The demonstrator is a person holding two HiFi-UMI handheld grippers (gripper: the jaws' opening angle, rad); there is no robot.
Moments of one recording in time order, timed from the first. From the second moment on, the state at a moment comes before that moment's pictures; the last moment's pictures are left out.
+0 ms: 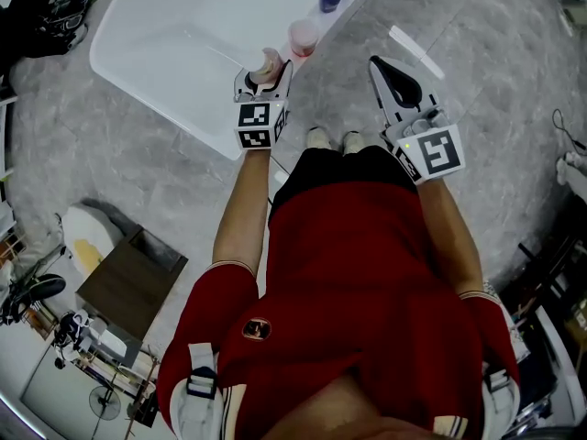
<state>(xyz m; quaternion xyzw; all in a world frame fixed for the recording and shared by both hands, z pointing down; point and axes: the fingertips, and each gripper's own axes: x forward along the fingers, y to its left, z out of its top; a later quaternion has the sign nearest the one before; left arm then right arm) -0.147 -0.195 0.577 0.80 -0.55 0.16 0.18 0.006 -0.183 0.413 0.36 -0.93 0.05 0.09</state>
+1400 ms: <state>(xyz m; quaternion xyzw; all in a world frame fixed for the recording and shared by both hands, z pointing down) -0.142 -0.212 0.620 0.80 -0.55 0.18 0.18 0.018 -0.201 0.428 0.38 -0.92 0.05 0.11</state>
